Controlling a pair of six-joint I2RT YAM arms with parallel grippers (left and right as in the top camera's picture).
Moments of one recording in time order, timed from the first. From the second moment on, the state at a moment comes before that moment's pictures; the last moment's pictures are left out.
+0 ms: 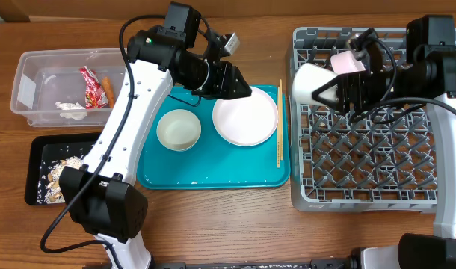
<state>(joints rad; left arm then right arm) -0.30 1.91 1.92 -1.20 0.76 -0.12 -0.06 1.60 1.78 -1.42 -0.71 -0.23</state>
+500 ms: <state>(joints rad) -0.30 1.91 1.92 -1.31 0.53 -0.16 -0.06 1.60 1.68 -1.34 -0.09 0.19</state>
